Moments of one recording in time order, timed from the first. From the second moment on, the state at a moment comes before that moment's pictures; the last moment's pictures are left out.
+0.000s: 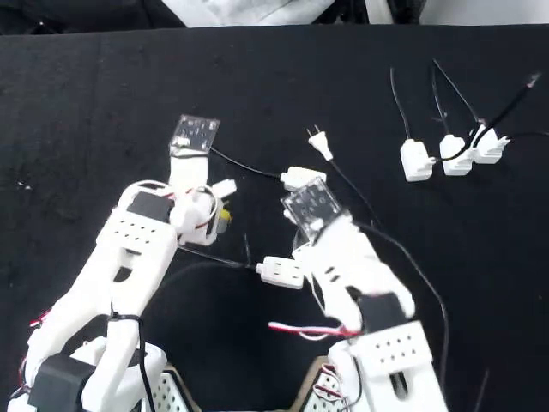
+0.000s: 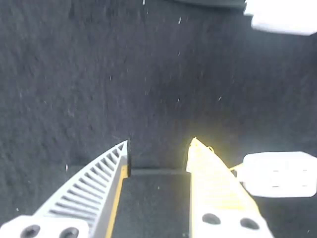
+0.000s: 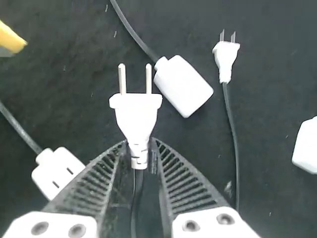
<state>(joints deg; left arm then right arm) 11.6 -27.2 42.0 54.0 1.7 -14.2 -80.6 82.3 48.0 21.0</state>
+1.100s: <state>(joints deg) 32.4 -57.0 62.3 26.9 9.3 -14.2 -103.1 91.0 53.2 18.4</state>
